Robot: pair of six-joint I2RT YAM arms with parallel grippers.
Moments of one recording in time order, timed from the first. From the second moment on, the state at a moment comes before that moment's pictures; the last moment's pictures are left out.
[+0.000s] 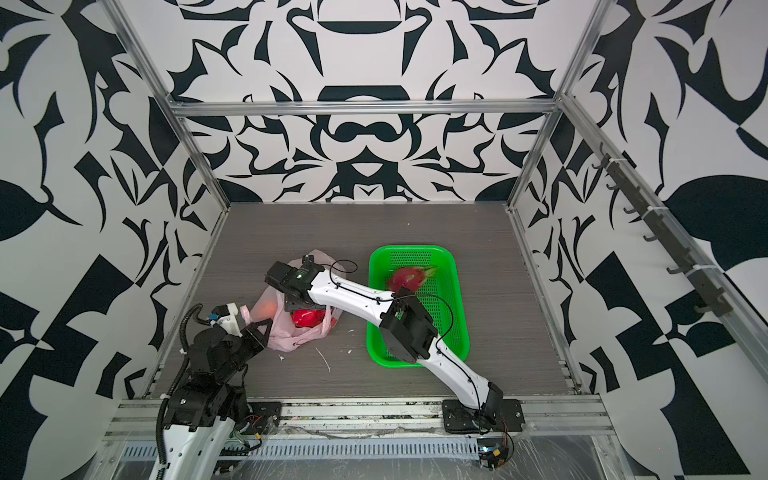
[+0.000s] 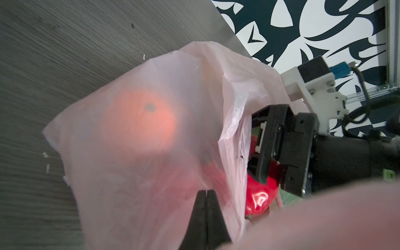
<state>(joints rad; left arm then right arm) -0.13 0.09 0.20 -0.57 0.23 -0.77 1.10 2.39 2.24 -1.07 0.24 0.96</state>
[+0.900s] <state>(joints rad) -0.13 0.15 0.20 -0.52 0.23 -0.77 1.10 2.26 2.21 -1.01 0.24 0.96</state>
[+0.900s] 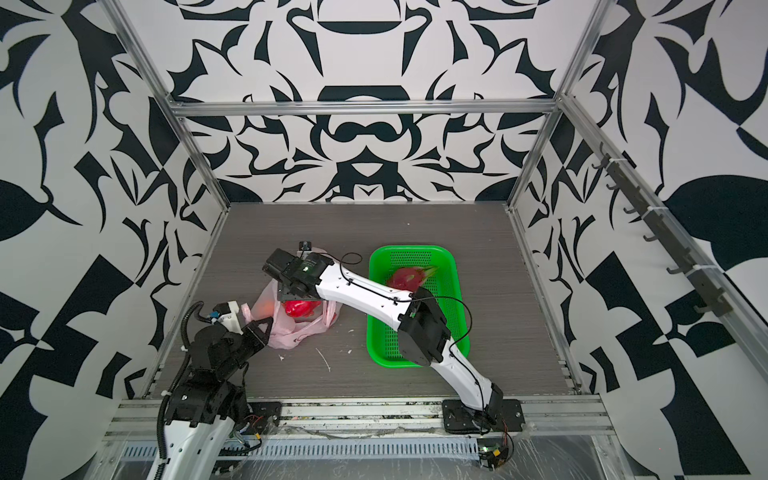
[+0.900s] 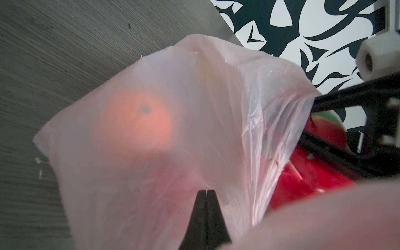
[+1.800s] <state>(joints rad) -0.13 0.38 0.28 -0.33 0.19 -0.76 1.12 2.06 1.90 -0.86 0.16 0.87</state>
